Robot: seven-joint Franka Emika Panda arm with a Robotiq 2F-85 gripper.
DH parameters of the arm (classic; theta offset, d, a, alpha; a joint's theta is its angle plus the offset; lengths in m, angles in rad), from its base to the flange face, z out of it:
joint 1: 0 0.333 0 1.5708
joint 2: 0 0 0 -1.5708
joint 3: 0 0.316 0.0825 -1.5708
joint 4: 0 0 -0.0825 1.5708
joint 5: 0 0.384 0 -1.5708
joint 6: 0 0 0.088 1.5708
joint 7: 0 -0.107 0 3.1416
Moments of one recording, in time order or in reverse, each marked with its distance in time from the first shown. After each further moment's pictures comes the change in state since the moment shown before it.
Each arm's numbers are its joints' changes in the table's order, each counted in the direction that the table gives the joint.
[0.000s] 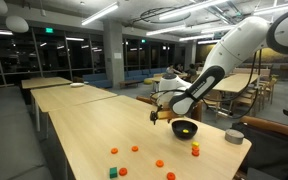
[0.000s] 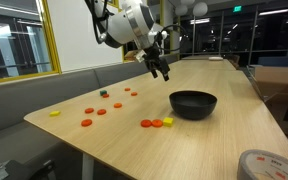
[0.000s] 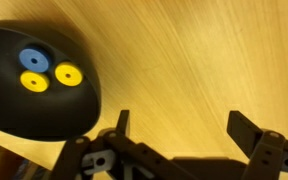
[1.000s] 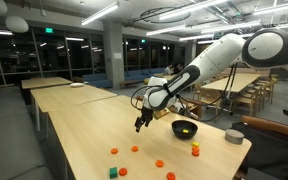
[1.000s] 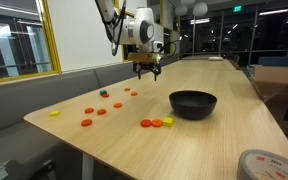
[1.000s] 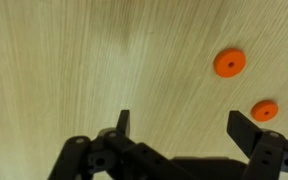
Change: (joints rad) arm -0.268 -0.238 0.394 -0.289 0.415 0.069 1.068
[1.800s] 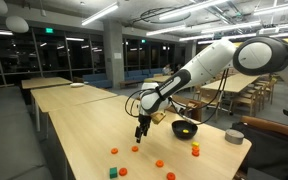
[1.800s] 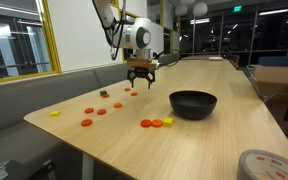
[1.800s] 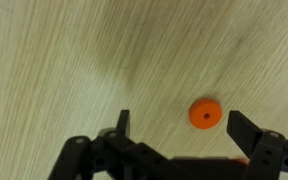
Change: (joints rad) arm 0.130 -0.078 -0.098 -0.103 0.092 0.207 0.214
